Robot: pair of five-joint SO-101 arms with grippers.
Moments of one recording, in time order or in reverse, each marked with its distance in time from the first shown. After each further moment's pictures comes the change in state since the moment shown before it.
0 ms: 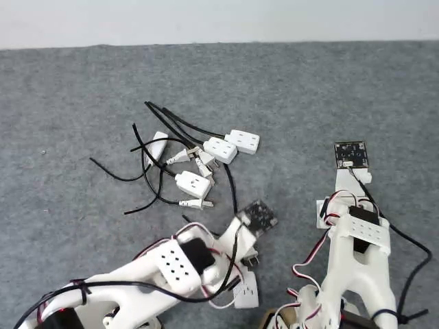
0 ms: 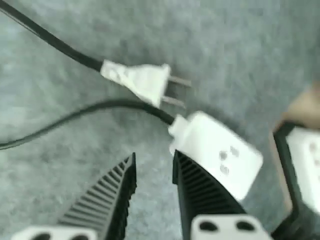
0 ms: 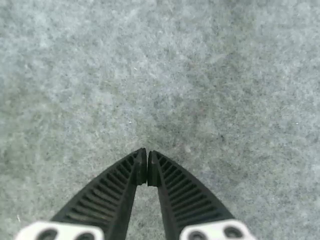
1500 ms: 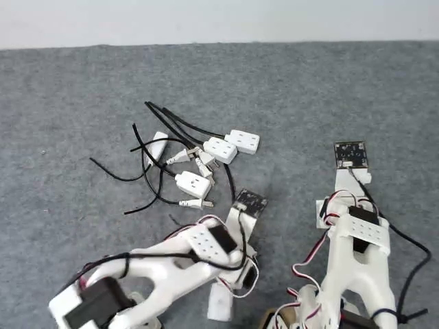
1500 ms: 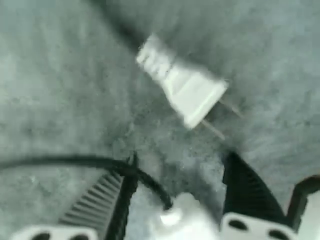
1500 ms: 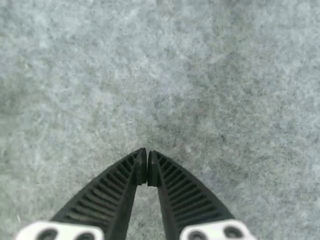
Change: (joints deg) left arm 0.2 23.4 -9.0 -0.5 18.1; right arm 0.0 0.0 0.0 0.0 0.0
